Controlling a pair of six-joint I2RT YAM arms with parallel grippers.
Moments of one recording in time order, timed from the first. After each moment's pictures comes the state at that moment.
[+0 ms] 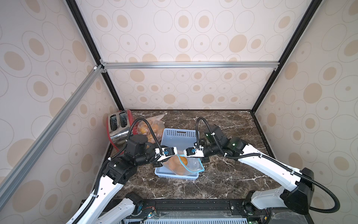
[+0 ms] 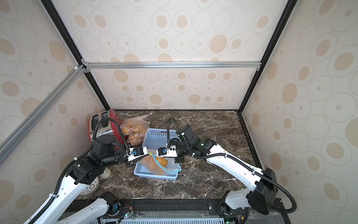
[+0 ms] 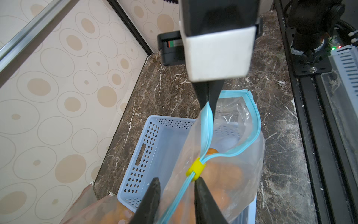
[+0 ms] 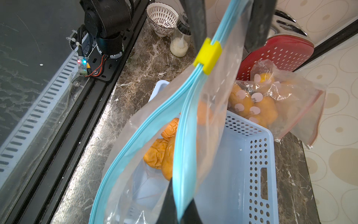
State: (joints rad) left arm -0.54 0.80 1.00 -0.72 0.45 0.82; right arm 0.82 1.35 1.23 -0.65 -0.50 -0.87
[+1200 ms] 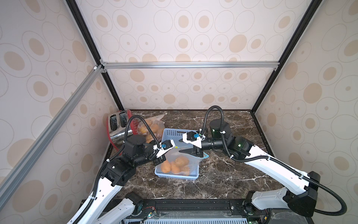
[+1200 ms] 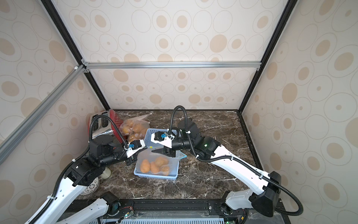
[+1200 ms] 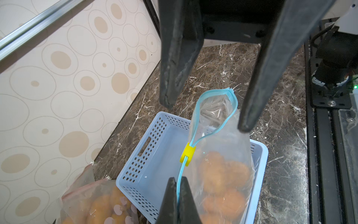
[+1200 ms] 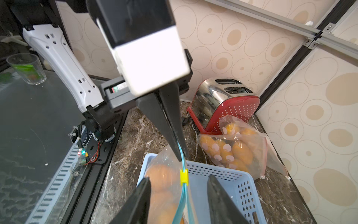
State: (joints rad) left arm -0.54 0.78 1.00 -0.66 0.36 0.60; right arm 0.88 1.32 1.31 -0.36 -0.55 -0.46
